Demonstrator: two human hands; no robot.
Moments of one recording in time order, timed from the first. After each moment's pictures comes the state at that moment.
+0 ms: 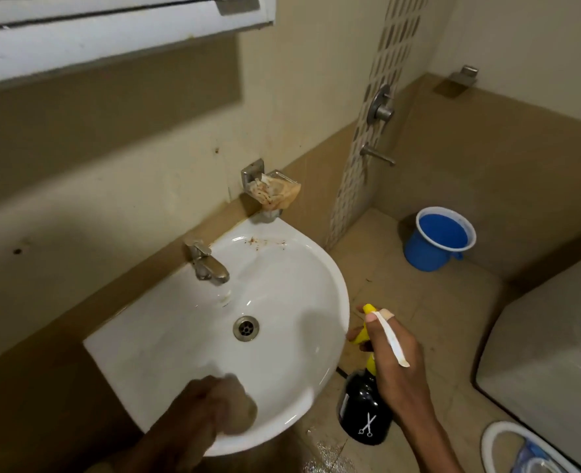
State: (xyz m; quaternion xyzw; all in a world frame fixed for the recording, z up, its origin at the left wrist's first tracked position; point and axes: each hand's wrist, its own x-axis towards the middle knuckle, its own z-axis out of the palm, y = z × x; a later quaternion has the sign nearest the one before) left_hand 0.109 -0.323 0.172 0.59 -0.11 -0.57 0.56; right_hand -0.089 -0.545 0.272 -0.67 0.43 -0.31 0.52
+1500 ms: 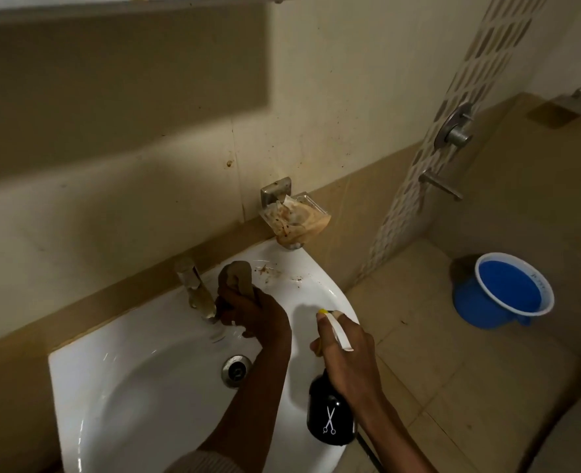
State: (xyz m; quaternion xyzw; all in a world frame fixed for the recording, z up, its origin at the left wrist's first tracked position) left_hand 0.179 -0.609 0.169 0.75 0.14 0.09 0.64; right_hand 0.046 -0.651 0.213 -0.73 0.37 -0.16 0.55
